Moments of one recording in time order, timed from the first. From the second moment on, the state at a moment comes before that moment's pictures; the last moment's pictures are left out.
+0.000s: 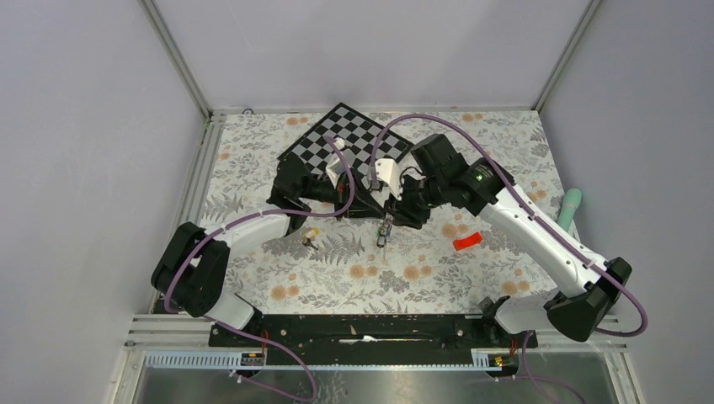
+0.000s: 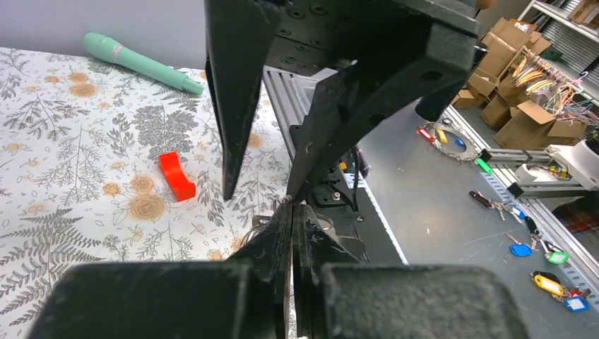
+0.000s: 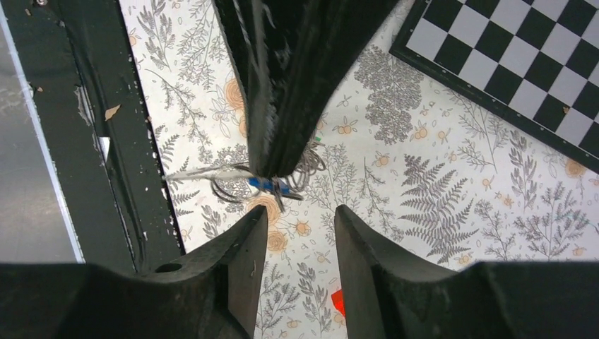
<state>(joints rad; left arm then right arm) -0.56 1.50 0.84 0.93 1.28 -0.53 0.74 1.37 1.47 -1.04 -0.38 -0.55</state>
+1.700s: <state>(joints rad) -0.57 1.49 0.75 1.34 1.29 -0.77 0.65 1.32 1.31 -0.88 -0.78 -0.56</state>
